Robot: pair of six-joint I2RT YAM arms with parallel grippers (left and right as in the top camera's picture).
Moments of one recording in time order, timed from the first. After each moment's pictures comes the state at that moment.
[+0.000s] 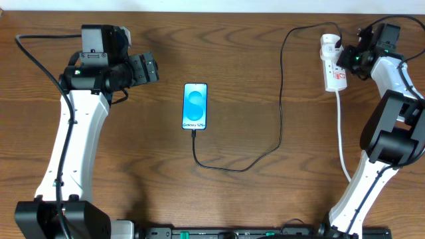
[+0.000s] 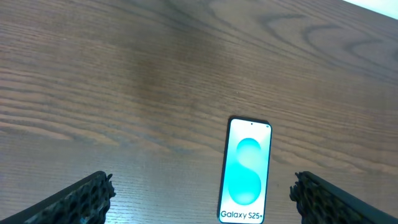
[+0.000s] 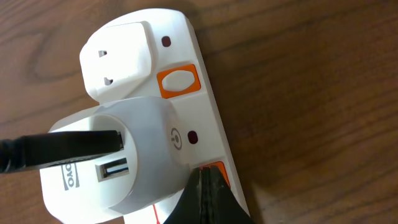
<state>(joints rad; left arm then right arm) 0.00 1.56 1.41 -0.79 0.17 -0.25 -0.30 2.33 1.78 -0.46 -0.27 0.14</state>
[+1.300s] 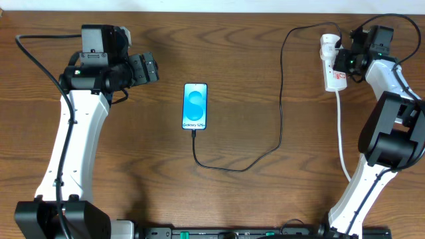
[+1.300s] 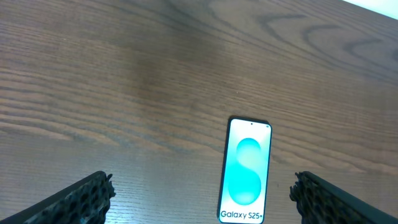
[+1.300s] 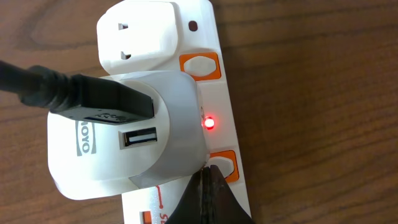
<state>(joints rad) 0.00 1.56 1.41 -0.79 0.17 -0.25 -0.27 2.28 1.69 -0.38 -0.21 -0.01</state>
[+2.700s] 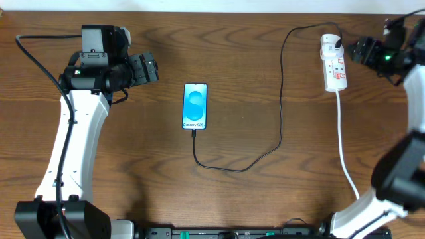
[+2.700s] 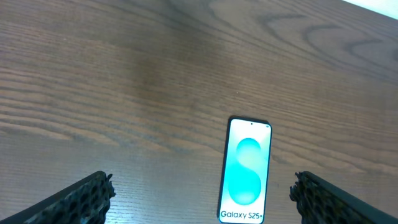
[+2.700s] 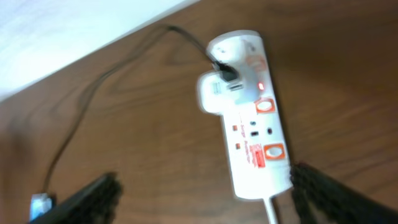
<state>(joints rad) 0.00 1.56 1.41 -0.79 0.17 -0.25 -0.38 1.90 1.65 -0.67 -0.51 0.08</state>
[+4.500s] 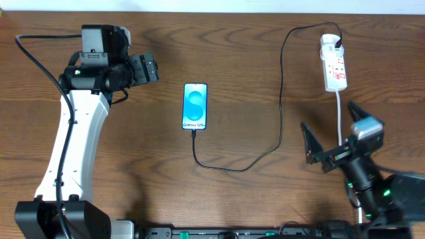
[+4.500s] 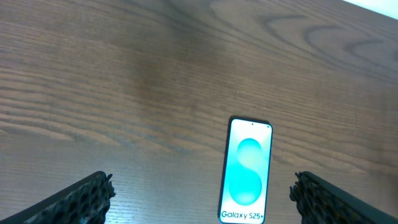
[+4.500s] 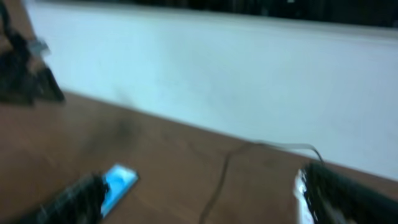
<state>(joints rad) 0.00 1.56 1.41 -0.79 0.17 -0.25 0.03 0.39 0.62 -0.23 -0.35 -0.06</state>
